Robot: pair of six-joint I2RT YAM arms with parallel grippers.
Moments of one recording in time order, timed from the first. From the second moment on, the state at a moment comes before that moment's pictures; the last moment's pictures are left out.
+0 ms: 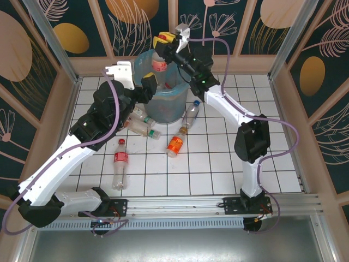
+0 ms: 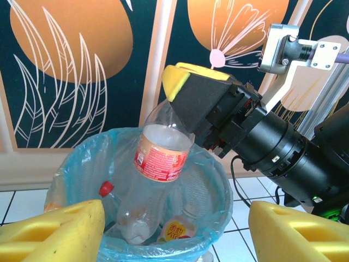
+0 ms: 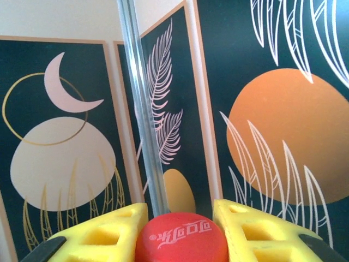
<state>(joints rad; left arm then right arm) -0.77 1.19 1.45 -0.36 -0.45 -0.30 0.57 1.99 1.86 0.53 -0.35 0.26</state>
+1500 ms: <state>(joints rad) -0.77 1.11 1.33 -0.35 -0.51 -0.32 0.58 2.23 1.92 0.55 -0.38 0.16</state>
